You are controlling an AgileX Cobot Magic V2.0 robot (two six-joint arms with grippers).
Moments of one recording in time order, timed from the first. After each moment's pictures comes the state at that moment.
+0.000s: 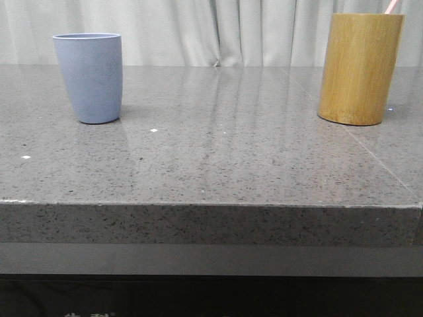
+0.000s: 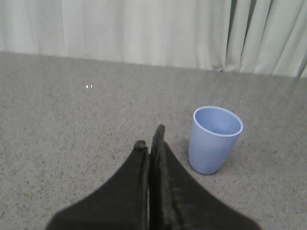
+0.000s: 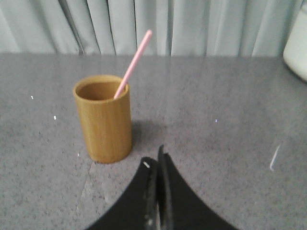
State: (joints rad) left arm -0.06 0.53 -0.76 -0.08 0.56 0.00; right arm -0.02 0.47 -0.69 0.03 0.55 0.03
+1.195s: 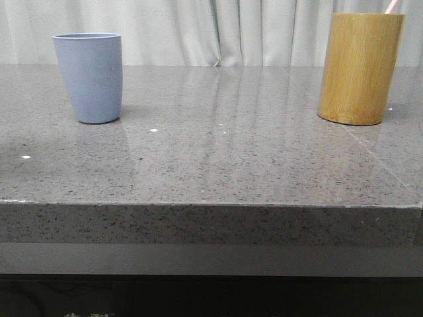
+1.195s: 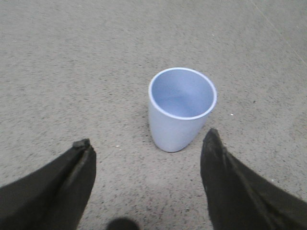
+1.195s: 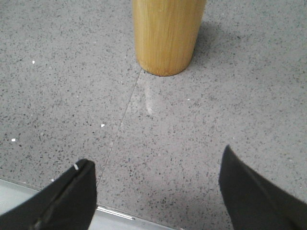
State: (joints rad) left arm -0.25 1.05 -1.06 -0.08 0.63 0.05; right arm 0.18 0.75 -0.79 0.05 0.75 -0.02
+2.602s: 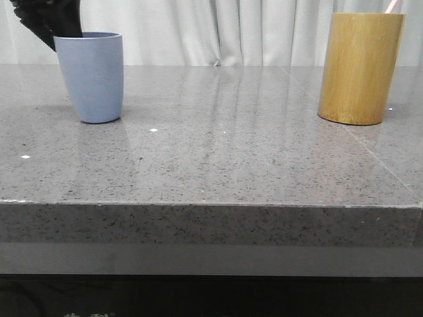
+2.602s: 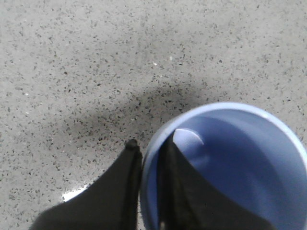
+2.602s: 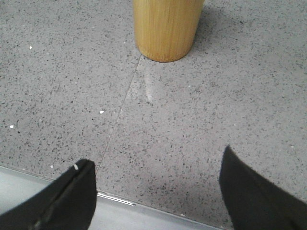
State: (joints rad) left arm -0.26 1.83 -1.75 -0.07 1.08 0.07; right arm 0.18 0.75 -0.79 0.05 0.80 -0.02
